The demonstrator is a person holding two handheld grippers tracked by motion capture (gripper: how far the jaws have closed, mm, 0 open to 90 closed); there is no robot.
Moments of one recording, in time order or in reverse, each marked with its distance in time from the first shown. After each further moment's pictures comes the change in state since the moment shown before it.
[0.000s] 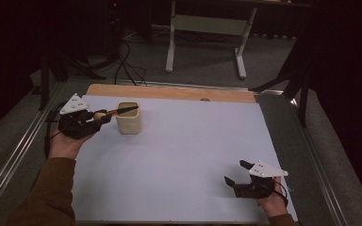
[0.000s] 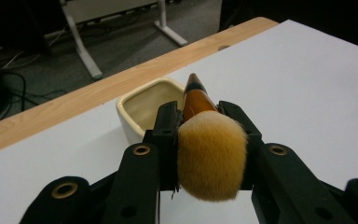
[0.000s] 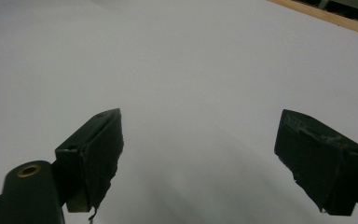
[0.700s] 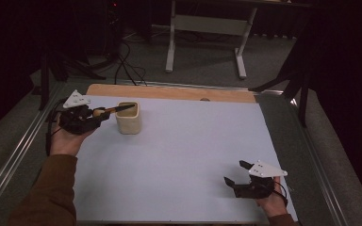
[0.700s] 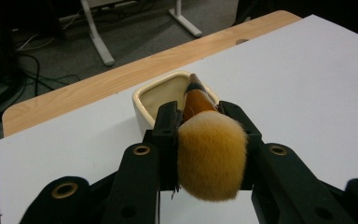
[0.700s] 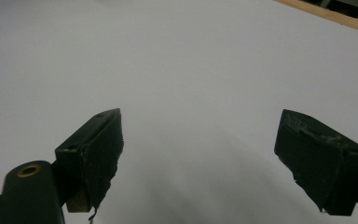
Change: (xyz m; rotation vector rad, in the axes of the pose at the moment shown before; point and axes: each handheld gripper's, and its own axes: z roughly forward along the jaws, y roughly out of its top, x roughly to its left) left arm 0.006 0.006 0.007 0.044 0.054 -0.044; right arm 0.001 0.000 0.001 0.006 0.004 0.002
